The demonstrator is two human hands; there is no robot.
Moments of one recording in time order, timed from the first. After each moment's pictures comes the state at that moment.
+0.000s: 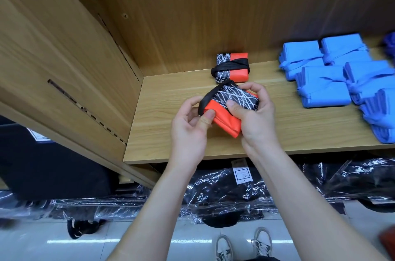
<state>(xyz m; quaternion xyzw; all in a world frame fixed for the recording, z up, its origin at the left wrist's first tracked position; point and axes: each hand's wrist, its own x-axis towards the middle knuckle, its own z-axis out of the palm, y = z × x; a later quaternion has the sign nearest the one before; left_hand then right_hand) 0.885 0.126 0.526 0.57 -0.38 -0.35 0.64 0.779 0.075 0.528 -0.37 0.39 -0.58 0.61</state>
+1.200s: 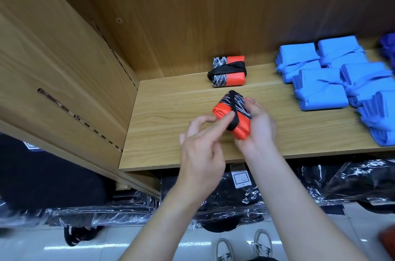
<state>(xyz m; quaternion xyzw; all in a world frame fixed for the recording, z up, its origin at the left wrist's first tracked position) 0.869 0.147 0.522 0.62 -0.65 -0.08 0.44 0.780 0.061 0.530 -0.08 0.46 -0.55 0.69</state>
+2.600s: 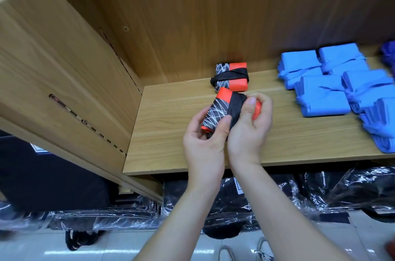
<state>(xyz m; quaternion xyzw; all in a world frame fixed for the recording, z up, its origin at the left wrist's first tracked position) 0.842 0.129 0.544 0.53 -0.25 -0.38 0.71 0.807 0.080 0.528 -0.40 0.49 -0.68 0.37</state>
